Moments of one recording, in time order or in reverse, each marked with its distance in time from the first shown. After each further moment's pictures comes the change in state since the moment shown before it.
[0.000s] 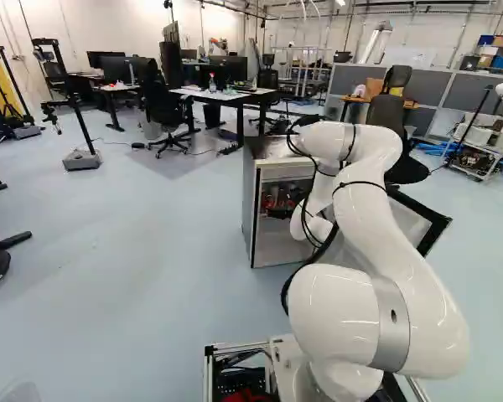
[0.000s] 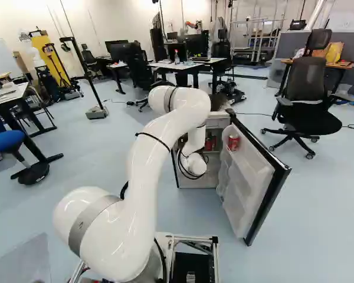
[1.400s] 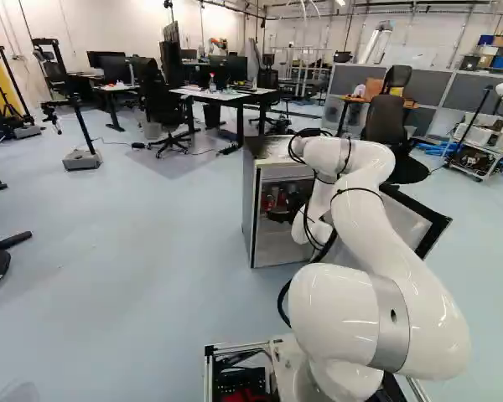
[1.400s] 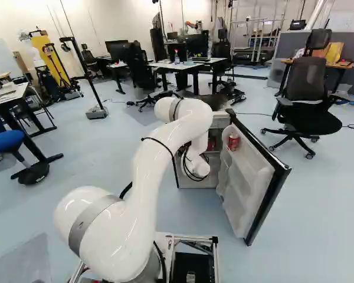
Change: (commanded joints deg) arm -0.5 -5.7 -7.2 -5.7 0.0 0.0
